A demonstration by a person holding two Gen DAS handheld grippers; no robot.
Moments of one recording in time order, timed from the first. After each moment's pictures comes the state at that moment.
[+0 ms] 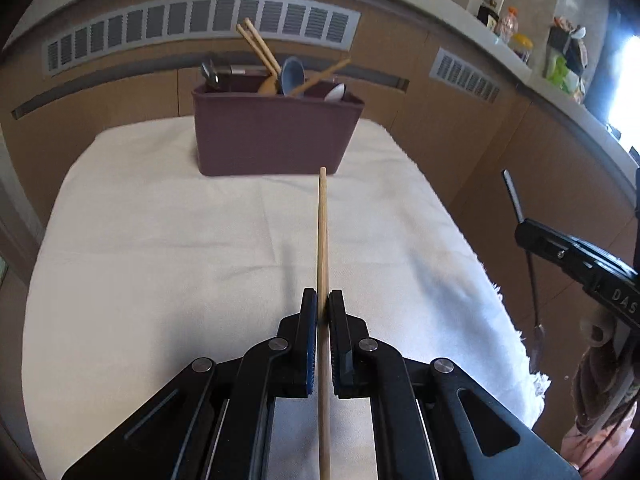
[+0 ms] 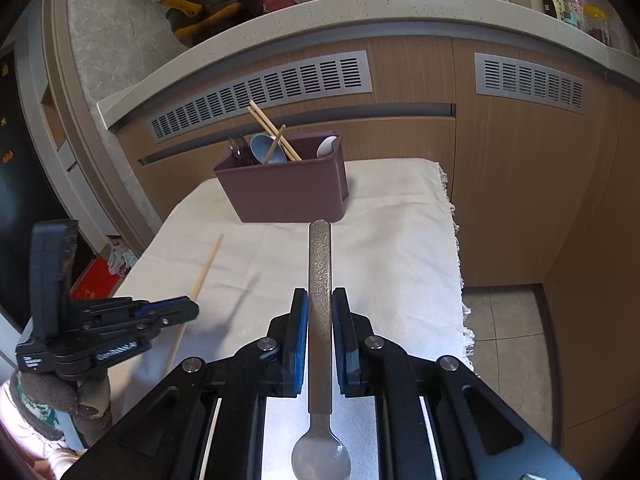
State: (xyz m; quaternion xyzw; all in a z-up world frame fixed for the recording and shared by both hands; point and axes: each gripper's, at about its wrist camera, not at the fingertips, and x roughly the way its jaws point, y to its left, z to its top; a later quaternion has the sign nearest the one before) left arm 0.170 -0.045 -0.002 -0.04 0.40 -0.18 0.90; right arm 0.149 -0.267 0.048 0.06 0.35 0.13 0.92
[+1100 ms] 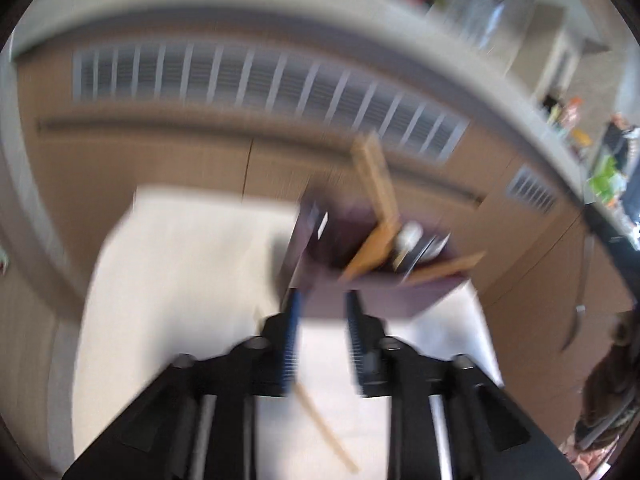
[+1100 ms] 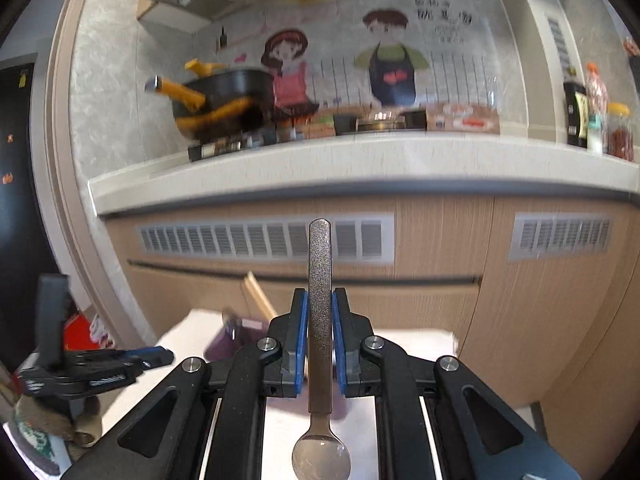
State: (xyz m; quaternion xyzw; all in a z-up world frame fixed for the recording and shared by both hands) left arm 0.343 0.047 0.039 -0.12 0.41 -0.11 0.90; right arm 0.278 -0.234 0.143 0.03 0.22 0.12 0.97
